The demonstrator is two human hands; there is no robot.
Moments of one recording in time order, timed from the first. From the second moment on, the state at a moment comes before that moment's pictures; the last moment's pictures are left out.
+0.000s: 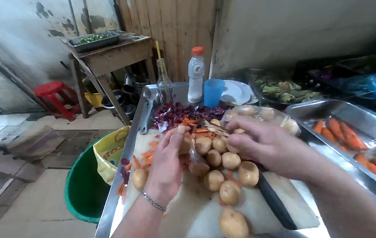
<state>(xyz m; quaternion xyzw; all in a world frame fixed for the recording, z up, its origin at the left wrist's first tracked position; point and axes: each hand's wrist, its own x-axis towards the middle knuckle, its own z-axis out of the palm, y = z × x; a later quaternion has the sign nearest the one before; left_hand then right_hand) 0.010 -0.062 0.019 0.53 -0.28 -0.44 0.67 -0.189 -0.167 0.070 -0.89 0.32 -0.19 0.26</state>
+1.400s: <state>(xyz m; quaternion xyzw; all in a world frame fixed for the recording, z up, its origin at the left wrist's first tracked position) -0.008 -0.064 0.017 0.48 -0.16 -0.40 0.76 -0.139 -0.143 0.024 -0.89 0.30 -0.34 0.05</state>
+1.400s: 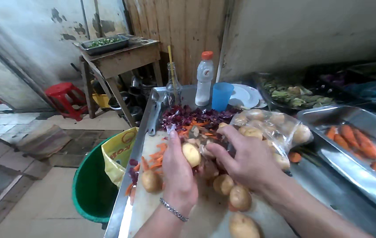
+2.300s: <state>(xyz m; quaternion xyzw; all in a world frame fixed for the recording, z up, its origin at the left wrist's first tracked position) -0.003 -0.058 0.006 0.45 -0.23 -0.39 0.77 -0.138 -0.135 0.017 -0.90 0.22 -0.36 0.06</state>
